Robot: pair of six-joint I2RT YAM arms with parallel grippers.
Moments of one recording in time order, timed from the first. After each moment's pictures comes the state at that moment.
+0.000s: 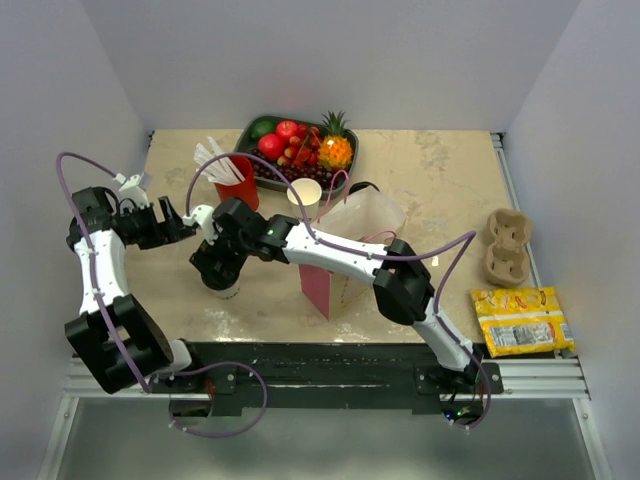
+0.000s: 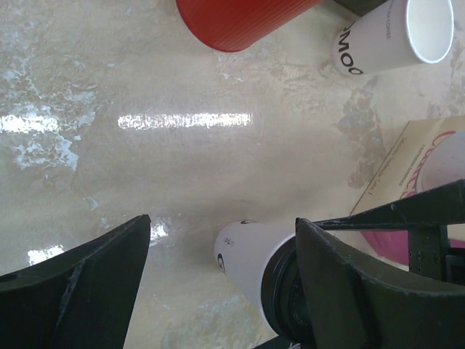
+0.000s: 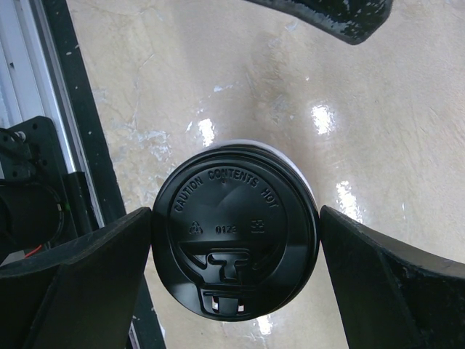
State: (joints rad) left arm 0.52 1.30 1.03 -0.73 0.74 0.16; right arm 1.11 2.26 2.05 -0.48 -0.22 0.05
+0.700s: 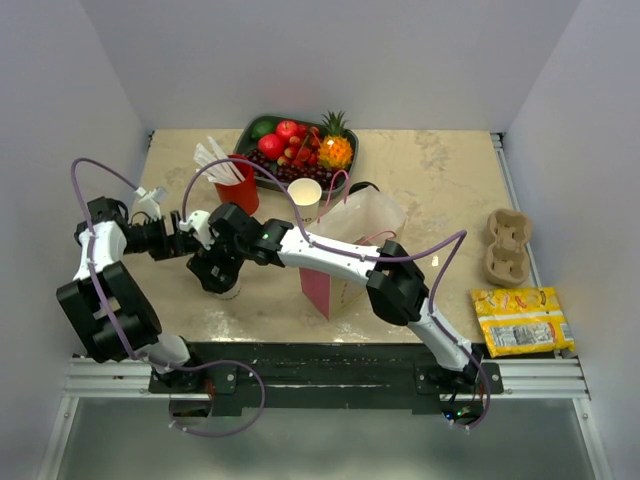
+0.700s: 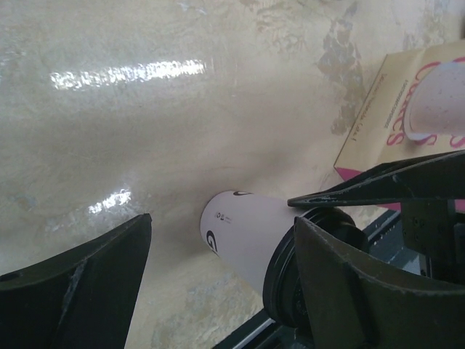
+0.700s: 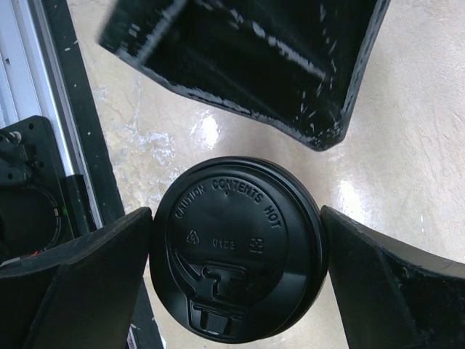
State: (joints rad) left arm 0.53 1.47 1.02 -0.85 0.87 0.36; right arm 1.12 2.30 2.08 -0.47 -0.22 0.05
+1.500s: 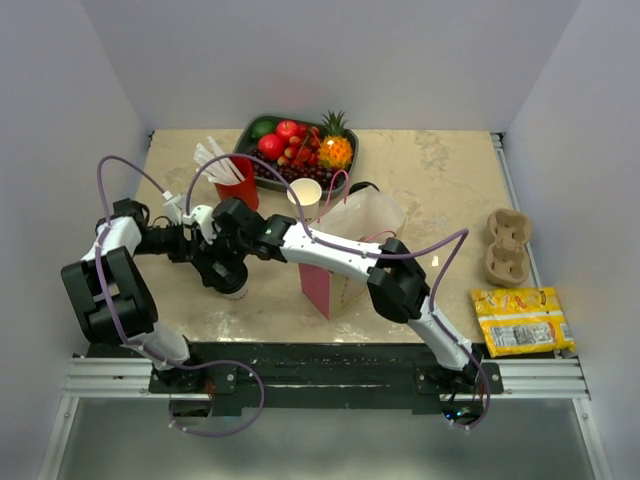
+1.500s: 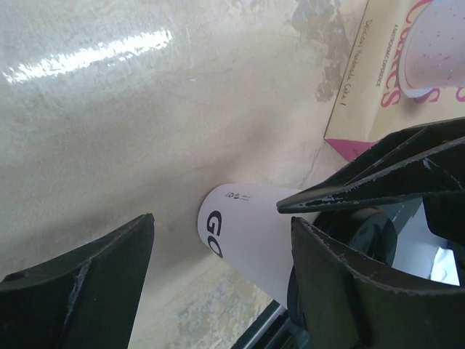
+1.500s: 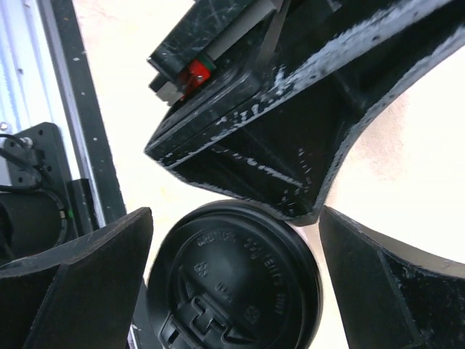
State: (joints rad) left arm 0.42 1.59 0.98 -0.86 0.93 0.51; right arm 1.10 2.30 2.08 -0.45 -0.26 0.06
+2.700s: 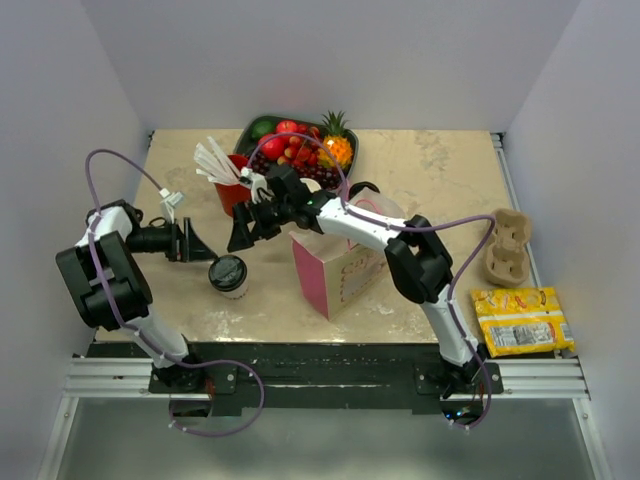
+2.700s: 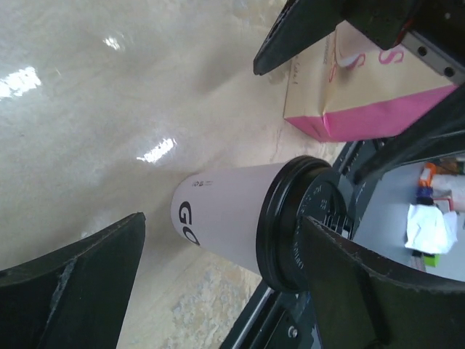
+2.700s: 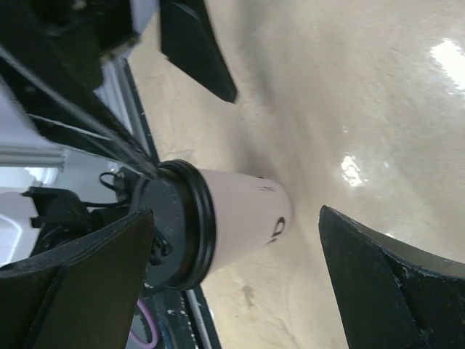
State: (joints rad) left arm 0.47 1.68 1.10 -1.12 1.06 0.79; right arm 0.85 2.22 1.83 -0.22 -0.59 0.45
